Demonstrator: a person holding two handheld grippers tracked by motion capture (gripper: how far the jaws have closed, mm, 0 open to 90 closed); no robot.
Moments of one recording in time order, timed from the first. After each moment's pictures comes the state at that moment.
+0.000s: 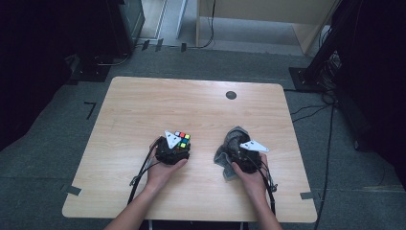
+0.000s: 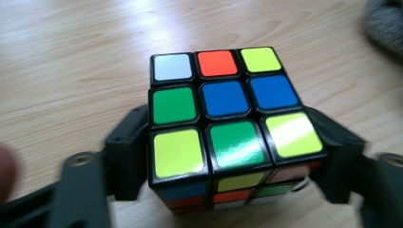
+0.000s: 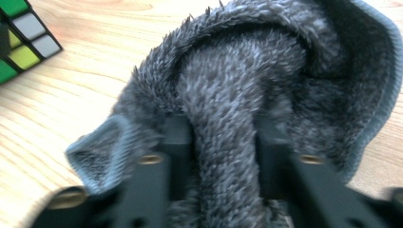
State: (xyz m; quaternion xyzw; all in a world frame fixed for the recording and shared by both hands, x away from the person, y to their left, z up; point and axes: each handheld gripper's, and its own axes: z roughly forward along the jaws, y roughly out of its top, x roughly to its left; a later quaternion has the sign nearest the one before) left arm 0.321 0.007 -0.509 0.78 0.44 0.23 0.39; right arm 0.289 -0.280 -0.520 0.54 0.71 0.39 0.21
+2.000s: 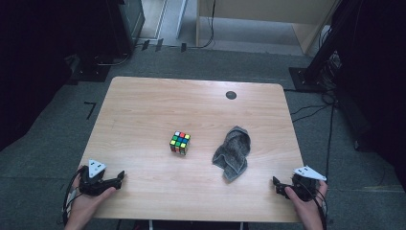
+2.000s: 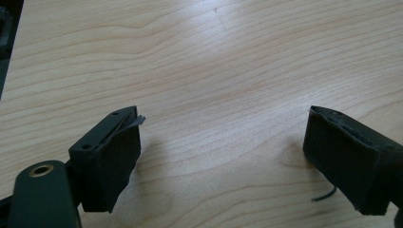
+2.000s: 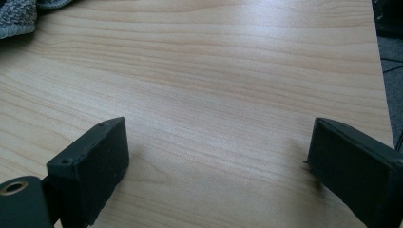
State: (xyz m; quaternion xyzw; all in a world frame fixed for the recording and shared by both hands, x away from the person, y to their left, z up) left arm 0.239 0.212 -0.517 0.76 0.52 0.25 0.30; right arm 0.197 -0.423 -0.525 0.60 0.70 0.30 0.24
